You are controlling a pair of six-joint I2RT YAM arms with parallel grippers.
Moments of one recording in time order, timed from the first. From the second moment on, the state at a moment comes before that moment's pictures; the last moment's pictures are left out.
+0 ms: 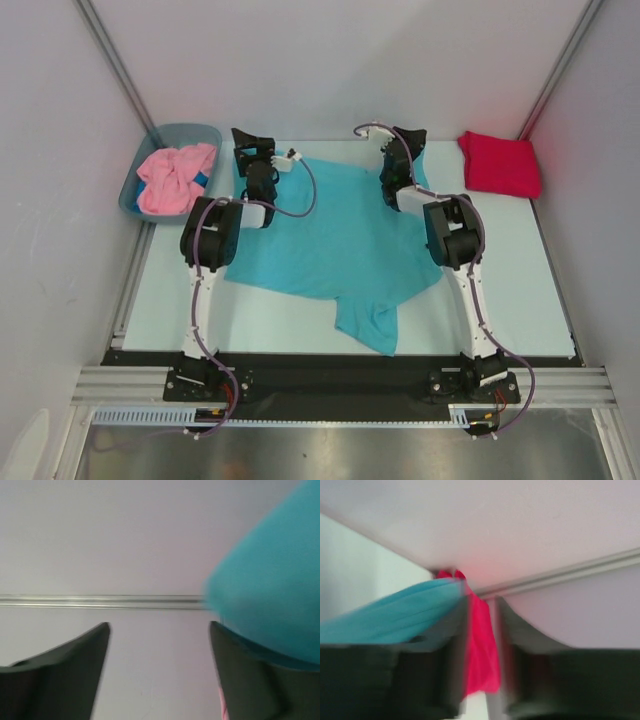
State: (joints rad) left arm -0.25 2.39 1.48 1.10 -0.52 1.76; right arm 0.31 2.49 1.81 0.76 0.66 -1.20
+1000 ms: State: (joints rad) left arm -0.34 1.55 1.16 -0.07 -0.16 1.05; right arm 0.30 1.89 1.53 -0.60 0.08 -0.50
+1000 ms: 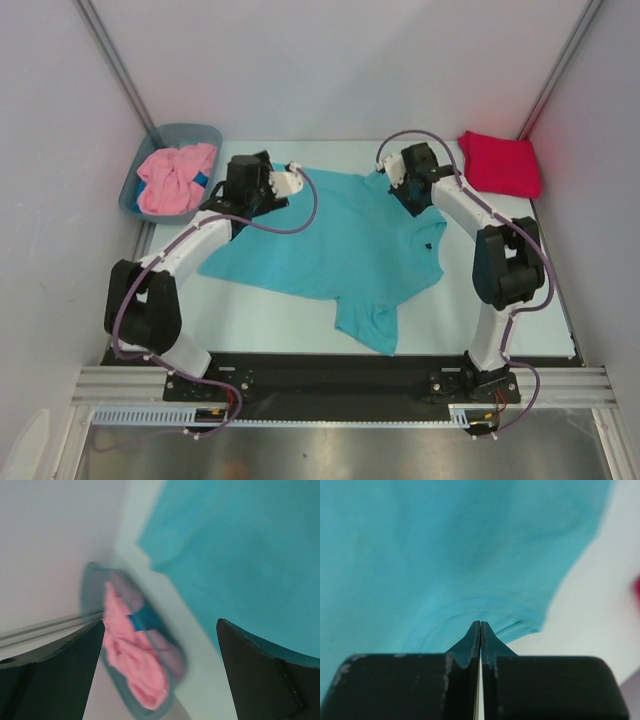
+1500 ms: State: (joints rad) left arm -0.34 1.69 1.26 -0.48 -0.05 0.95; right arm 0.29 1.97 1.53 -0.88 -0.07 -0.46
